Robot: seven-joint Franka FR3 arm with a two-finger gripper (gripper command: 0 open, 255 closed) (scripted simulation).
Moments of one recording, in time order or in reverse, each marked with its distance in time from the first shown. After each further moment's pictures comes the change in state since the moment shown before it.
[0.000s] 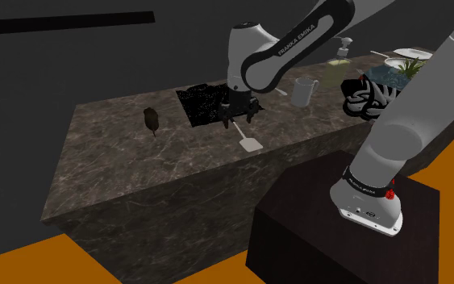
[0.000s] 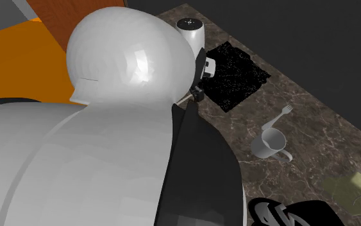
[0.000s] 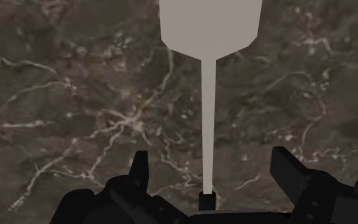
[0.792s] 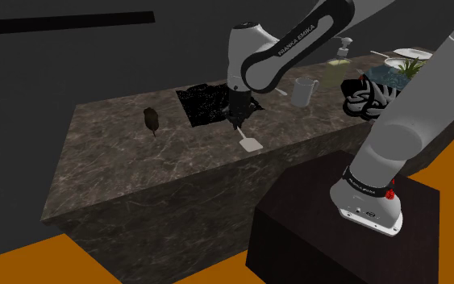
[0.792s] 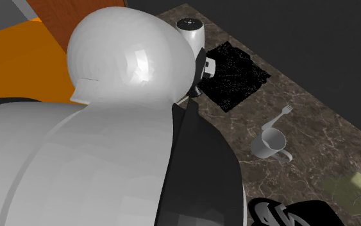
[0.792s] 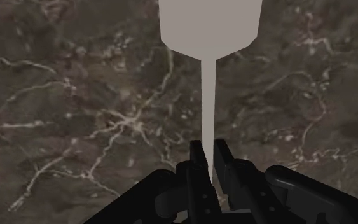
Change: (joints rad) arm 0.000 0.001 0.000 0.000 -0.001 0.002 0.001
